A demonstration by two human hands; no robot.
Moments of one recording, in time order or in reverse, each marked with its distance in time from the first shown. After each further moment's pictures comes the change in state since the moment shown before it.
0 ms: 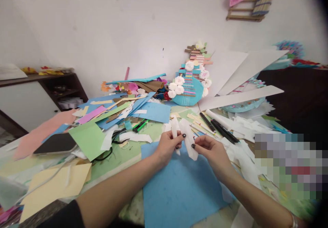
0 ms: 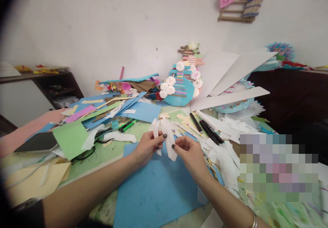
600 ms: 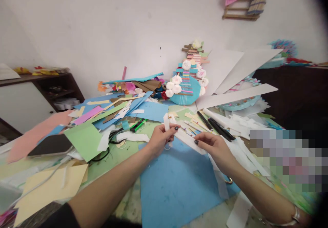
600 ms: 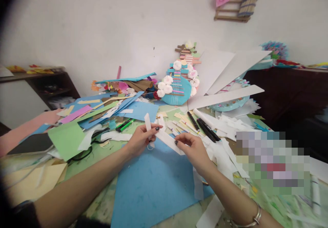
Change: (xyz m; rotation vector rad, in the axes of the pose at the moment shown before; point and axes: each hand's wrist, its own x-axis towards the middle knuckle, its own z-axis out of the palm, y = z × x) left_hand 0.011 0.017 -0.017 0.035 -0.028 0.046; right_hand 0.006 -0.010 -0.021 -0.141 -0.045 -0.074
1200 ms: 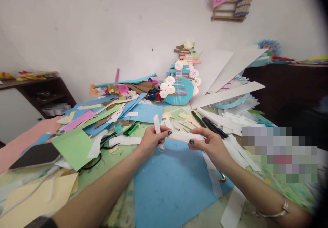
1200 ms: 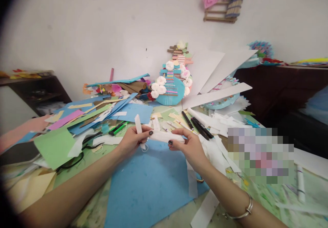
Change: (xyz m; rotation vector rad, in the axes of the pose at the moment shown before) left_hand 0.004 0.002 -0.005 0.121 0.042 -0.019; right_hand -0.002 -0.003 -0.005 0.277 0.010 0.086
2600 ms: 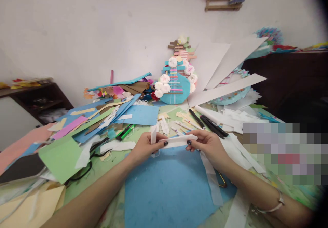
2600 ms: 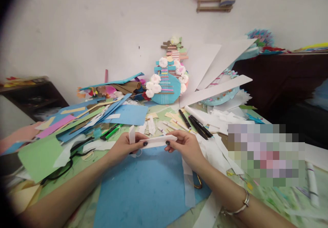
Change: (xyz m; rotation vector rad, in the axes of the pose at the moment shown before) left_hand 0.000 -0.002 -0.005 0.430 -0.194 -0.056; right_hand 0.019 0.019 -0.020 0.025 -0.134 -0.074
